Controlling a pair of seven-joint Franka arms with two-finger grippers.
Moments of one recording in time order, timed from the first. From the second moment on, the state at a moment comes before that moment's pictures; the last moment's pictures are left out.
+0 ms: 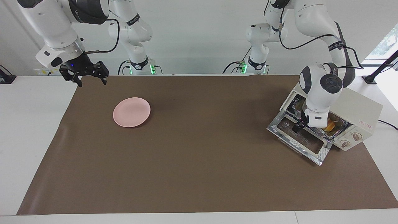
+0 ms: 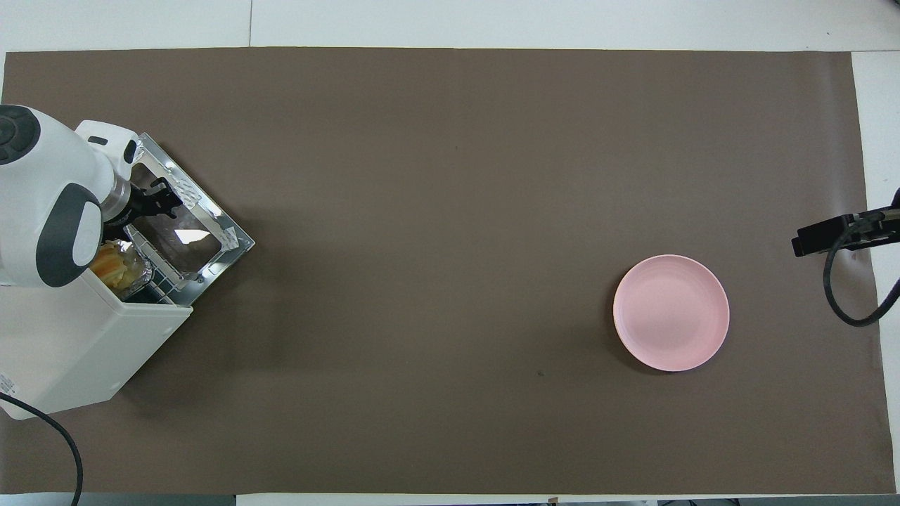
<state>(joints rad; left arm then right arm) -0.03 0.22 0.01 -1.93 0.21 2.09 -0.62 -0.07 -0.07 0.01 -1.71 -0.01 1.57 -0.17</state>
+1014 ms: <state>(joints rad) -0.43 0.32 -0.03 -1.58 0.19 1.97 -0.61 -0.07 -0.07 0.01 -1.71 -0.01 1.57 -0.17</state>
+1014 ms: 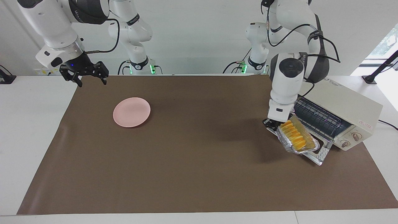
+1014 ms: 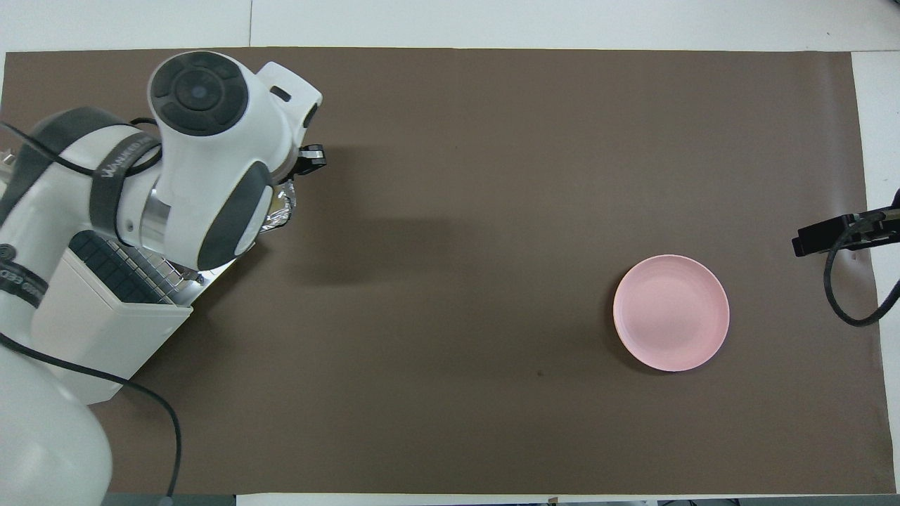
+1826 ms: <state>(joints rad) -0.76 0.61 -0.04 -1.35 0.11 1.89 -0.66 -0.07 -0.07 0.01 -1.71 -0.01 1.55 -0.17</state>
